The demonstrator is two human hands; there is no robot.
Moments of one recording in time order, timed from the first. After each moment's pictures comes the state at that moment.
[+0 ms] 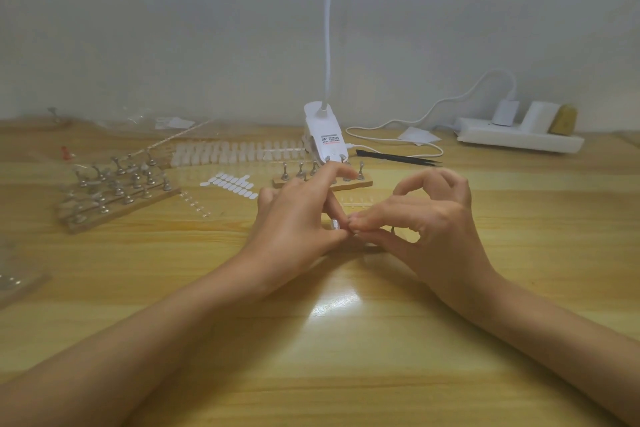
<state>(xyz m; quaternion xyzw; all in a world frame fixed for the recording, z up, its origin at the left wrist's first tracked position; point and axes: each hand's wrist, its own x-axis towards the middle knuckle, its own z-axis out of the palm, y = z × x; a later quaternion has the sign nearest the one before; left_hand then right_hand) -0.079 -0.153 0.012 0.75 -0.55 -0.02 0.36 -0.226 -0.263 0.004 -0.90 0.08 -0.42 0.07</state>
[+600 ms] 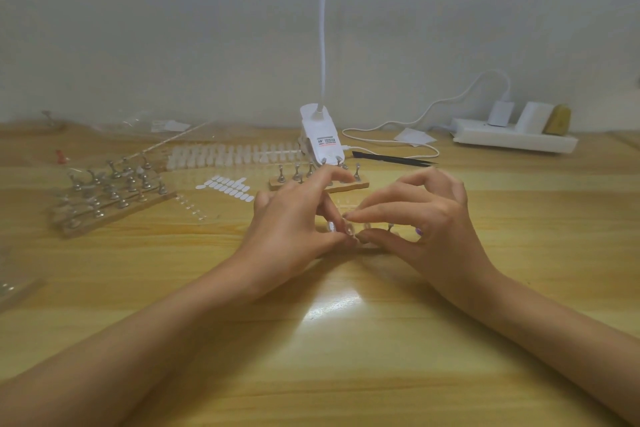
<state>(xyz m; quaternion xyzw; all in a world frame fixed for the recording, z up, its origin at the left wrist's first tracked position) -0.076 -0.153 0.011 0.74 -0.56 -0.03 0.37 -0.230 -0.270 0.006 -0.91 0.09 -0.38 0.10</state>
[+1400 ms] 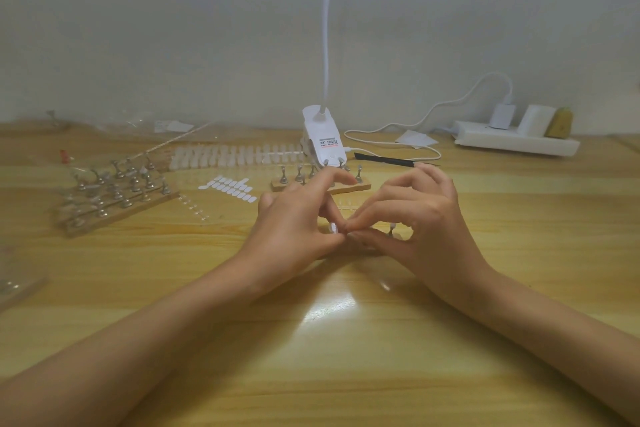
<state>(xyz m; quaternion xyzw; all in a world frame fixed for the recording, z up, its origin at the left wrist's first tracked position) -0.076 -0.152 0.011 0.74 -0.55 -0.05 0.37 -0.221 -0.266 0.011 -0.92 0.06 -0.38 0.09</state>
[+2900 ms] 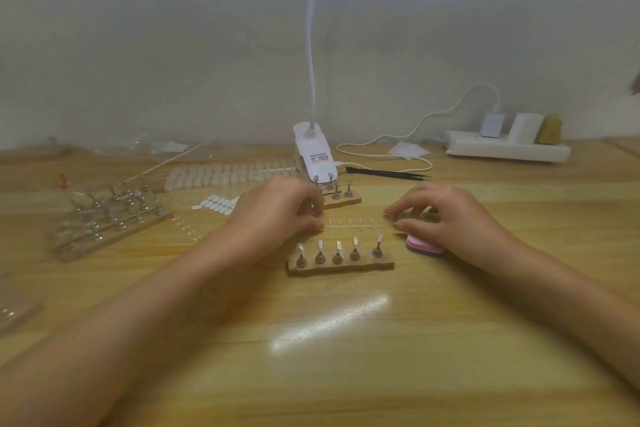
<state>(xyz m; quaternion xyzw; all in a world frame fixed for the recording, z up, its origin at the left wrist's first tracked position) -0.035 -0.181 0.025 0.79 -0.58 0.03 0.20 -0.241 -0.345 0.014 -0.92 0.21 -0.23 0.23</state>
